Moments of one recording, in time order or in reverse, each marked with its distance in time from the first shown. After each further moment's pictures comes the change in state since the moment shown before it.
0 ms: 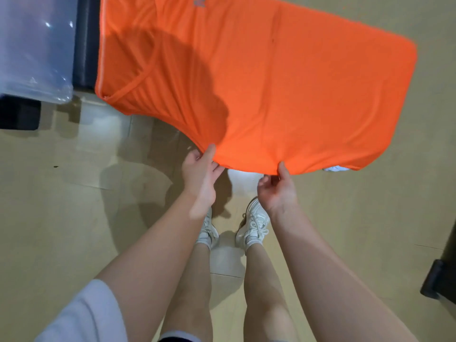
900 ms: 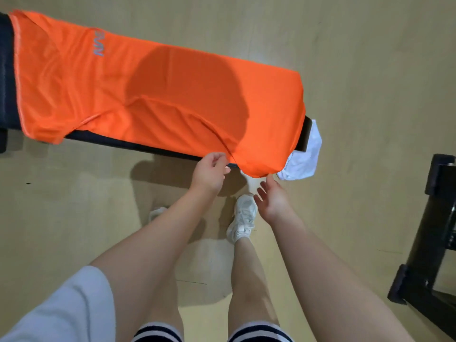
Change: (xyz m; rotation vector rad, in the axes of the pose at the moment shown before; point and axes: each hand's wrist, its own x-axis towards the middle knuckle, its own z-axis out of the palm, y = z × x) left_hand -0.057 -0.086 0.189 0.762 -0.111 0.082; right_hand 0.024 -0.201 -0.047 -0.656 -0.028 0.014
